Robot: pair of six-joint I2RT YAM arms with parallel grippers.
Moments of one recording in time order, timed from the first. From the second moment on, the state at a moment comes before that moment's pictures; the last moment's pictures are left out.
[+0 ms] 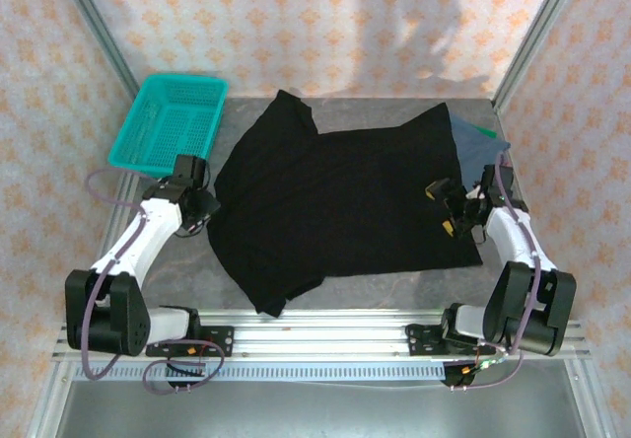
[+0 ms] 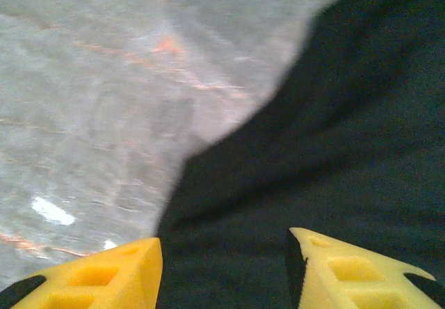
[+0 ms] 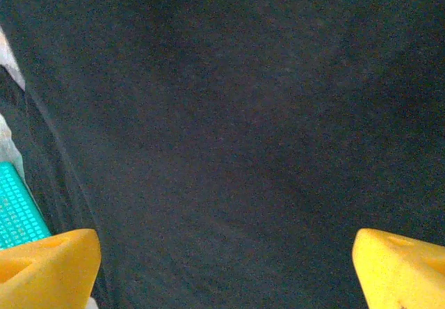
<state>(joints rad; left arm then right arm) -0.07 1.28 0.91 -0.78 -0.13 -0.84 -0.24 1.29 0.79 -0.57 -0.49 0.76</state>
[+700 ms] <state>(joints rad) -0.17 1.98 1.33 -0.71 -0.11 -0.81 -0.17 1.40 0.84 -0.58 -0.39 0.73</state>
